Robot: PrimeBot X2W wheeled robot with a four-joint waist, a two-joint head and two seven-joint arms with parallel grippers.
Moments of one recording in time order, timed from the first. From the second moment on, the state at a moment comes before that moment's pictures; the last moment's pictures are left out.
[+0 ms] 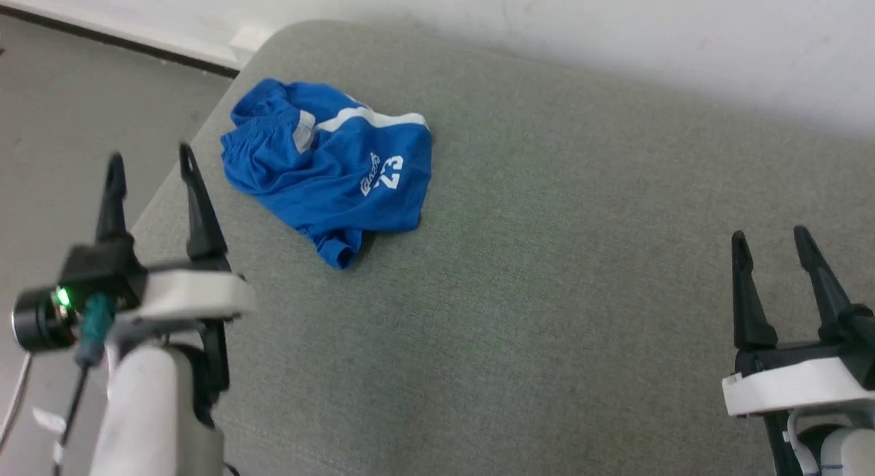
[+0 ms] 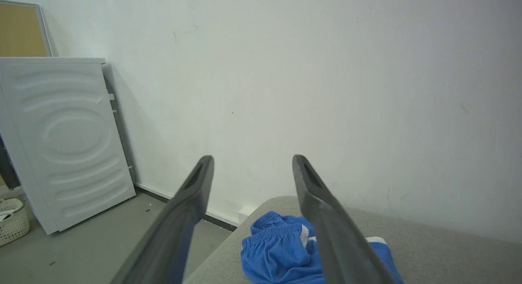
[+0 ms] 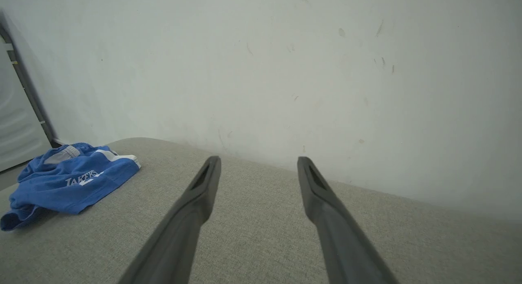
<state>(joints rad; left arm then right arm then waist) -0.24 0.10 0.05 -0.02 -0.06 0.18 -0.18 -0.01 -0.05 -0.12 -0.08 0.05 0.13 -0.18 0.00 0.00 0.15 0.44</state>
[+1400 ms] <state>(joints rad) -1.11 0.51 -0.45 0.84 -0.52 -0.13 0.74 -0.22 -0.07 -0.13 -0.20 0.00 0.13 -0.26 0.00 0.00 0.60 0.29</state>
